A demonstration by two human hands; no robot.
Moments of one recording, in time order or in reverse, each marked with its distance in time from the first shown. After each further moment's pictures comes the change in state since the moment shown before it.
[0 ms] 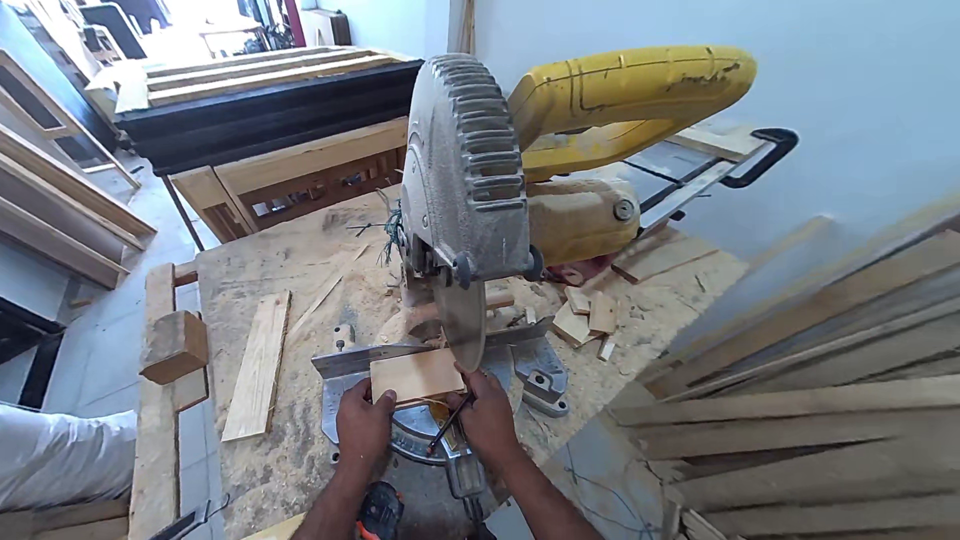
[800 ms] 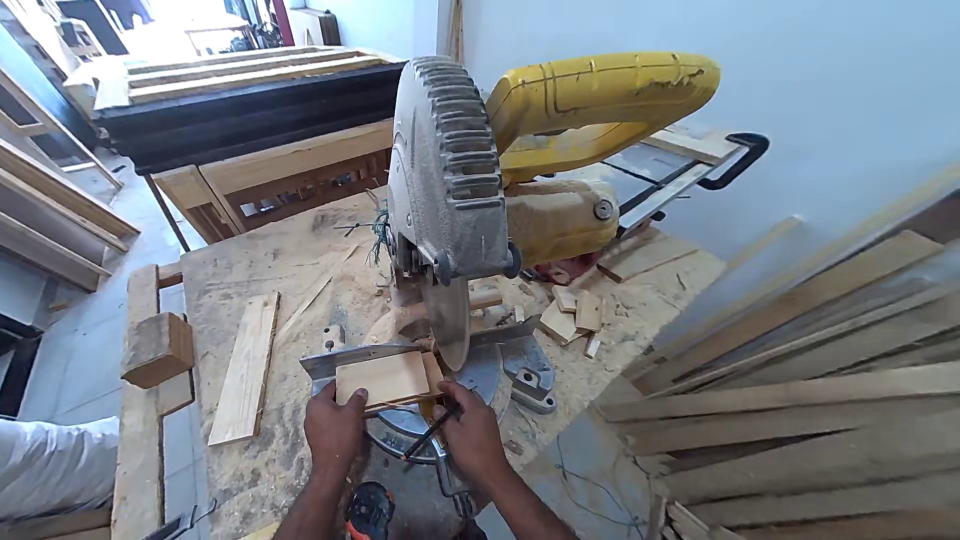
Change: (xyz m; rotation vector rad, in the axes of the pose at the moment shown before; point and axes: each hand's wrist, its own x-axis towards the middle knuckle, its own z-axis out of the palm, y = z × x) left_hand 0.001 -0.003 -0.020 0.079 0.122 -0.054; right_hand -0.030 -0.016 -0.002 0.137 -0.082 0.027
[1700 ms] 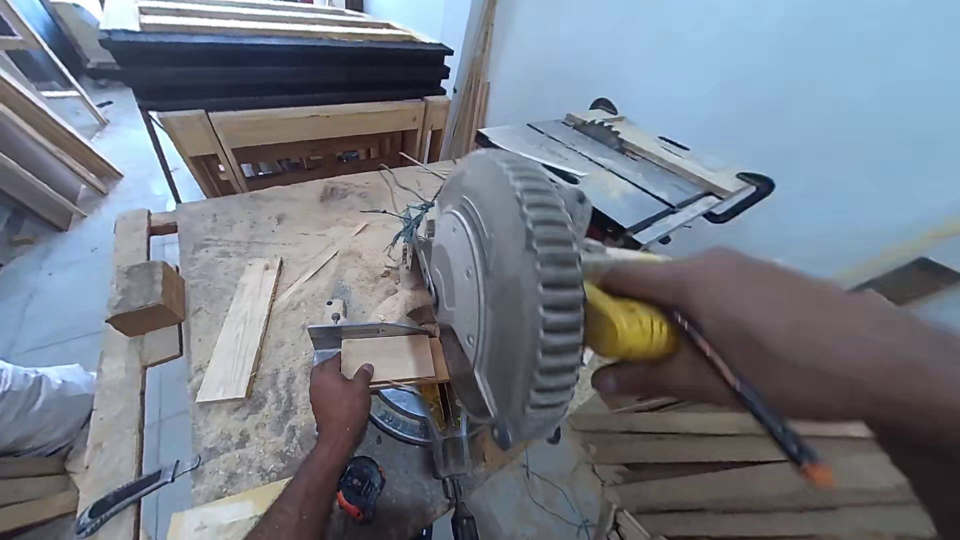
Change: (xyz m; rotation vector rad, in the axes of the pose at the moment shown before) left_hand -0.005 -0.013 0.007 -0.009 0.049 0.008; right_hand -0.037 -0.202 -0.234 -1.105 -0.201 -0.571
